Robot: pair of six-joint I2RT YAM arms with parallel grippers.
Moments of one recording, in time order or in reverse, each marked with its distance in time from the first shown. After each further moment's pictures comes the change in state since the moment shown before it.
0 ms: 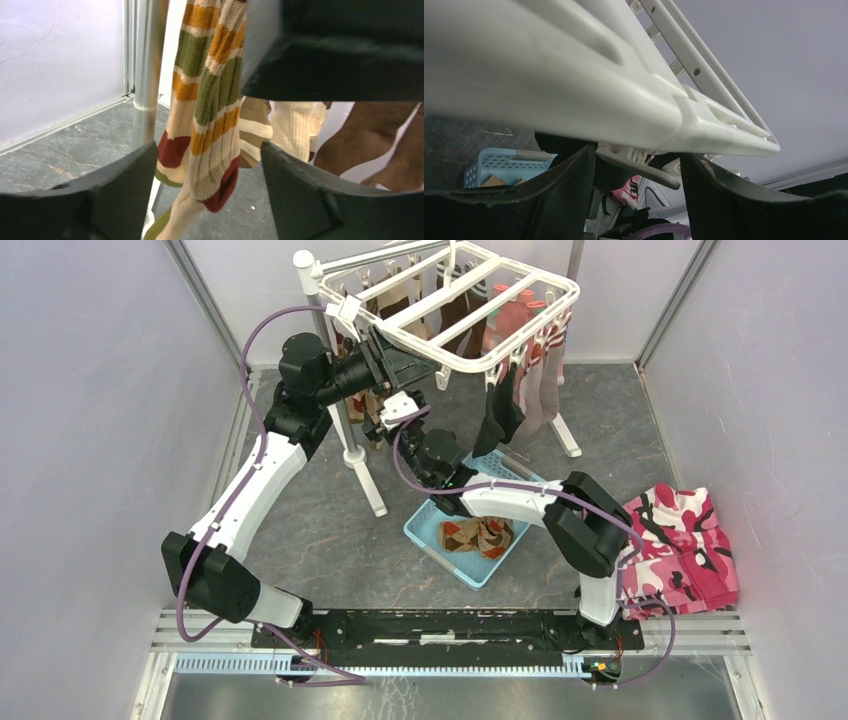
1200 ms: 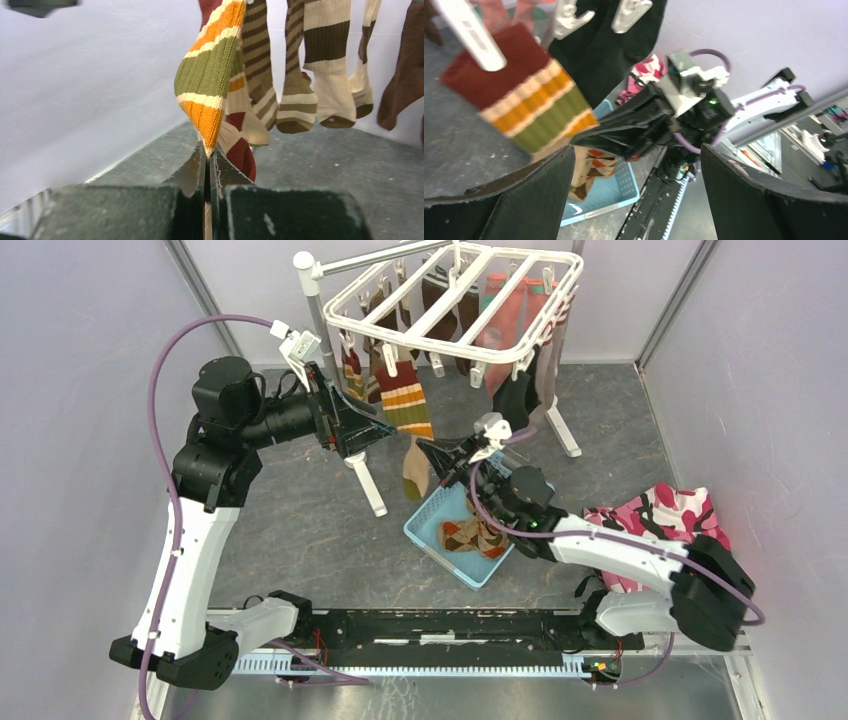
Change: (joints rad) left arm 0.068 -0.327 0.154 -0.698 0.142 0.535; right arm -0.014 -0.563 -0.480 -0.084 -0.214 0.489
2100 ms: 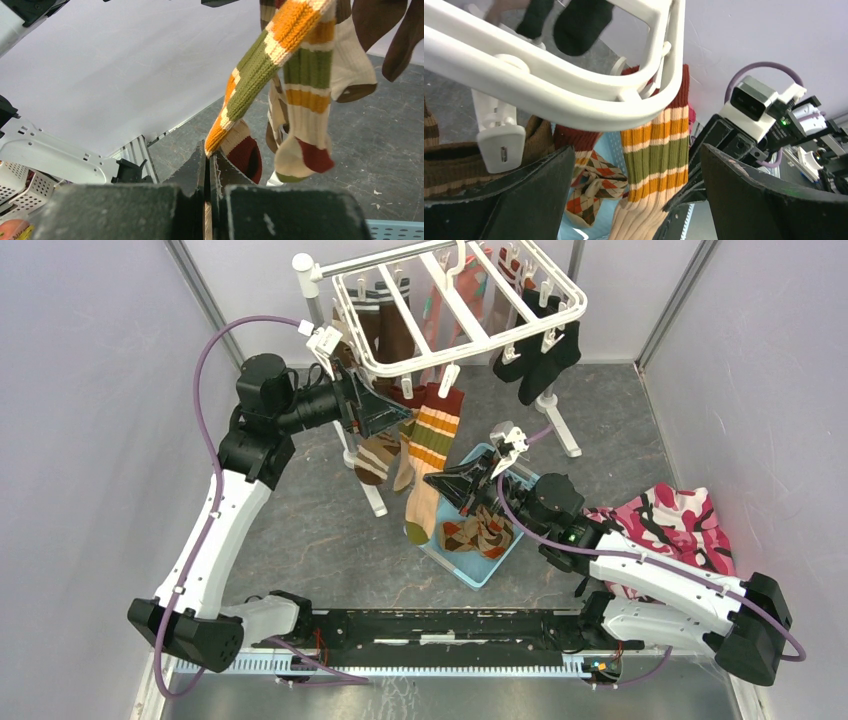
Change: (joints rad) left arm 0.010 0.083 -0.198 0.328 -0.034 -0.081; right arm 0.019 -0.297 -0.044 -0.378 -0.217 0.251
